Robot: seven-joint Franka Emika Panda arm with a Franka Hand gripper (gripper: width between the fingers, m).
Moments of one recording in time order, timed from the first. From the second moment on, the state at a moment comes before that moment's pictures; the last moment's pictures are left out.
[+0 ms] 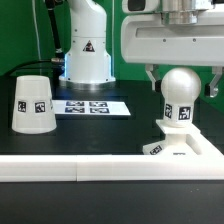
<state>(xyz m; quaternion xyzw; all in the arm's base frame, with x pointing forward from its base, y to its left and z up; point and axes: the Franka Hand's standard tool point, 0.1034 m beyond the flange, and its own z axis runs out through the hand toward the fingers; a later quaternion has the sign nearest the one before) 0.607 0.107 0.111 -0.95 0.31 0.01 0.06</state>
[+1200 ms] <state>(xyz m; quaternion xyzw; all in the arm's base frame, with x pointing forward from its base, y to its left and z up) 0.609 0.102 0.109 -0.98 -0.20 -0.03 0.05</state>
